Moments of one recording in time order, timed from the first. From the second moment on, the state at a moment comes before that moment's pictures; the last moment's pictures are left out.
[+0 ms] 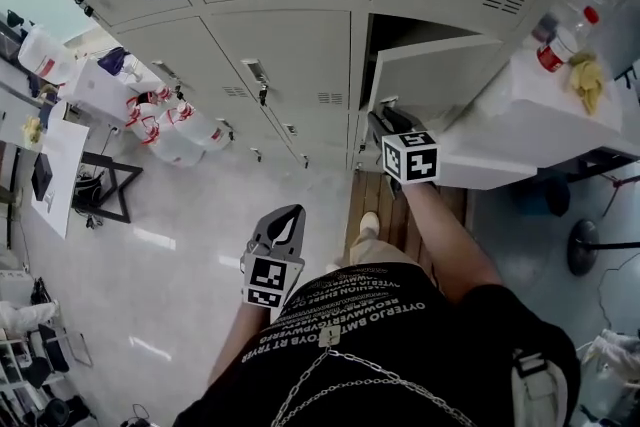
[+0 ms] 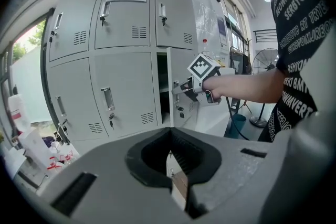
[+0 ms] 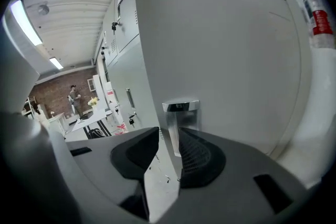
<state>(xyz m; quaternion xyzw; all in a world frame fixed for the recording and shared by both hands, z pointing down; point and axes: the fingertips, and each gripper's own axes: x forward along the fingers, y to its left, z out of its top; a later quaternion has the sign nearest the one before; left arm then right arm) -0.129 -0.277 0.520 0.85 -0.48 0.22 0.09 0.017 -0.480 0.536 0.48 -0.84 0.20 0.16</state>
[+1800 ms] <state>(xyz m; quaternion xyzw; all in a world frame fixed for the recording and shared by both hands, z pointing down) -0.087 -0.144 0.488 0.90 -0.40 0.16 0.05 0.190 -0.287 0.522 0.58 -0.77 0.21 0.13</state>
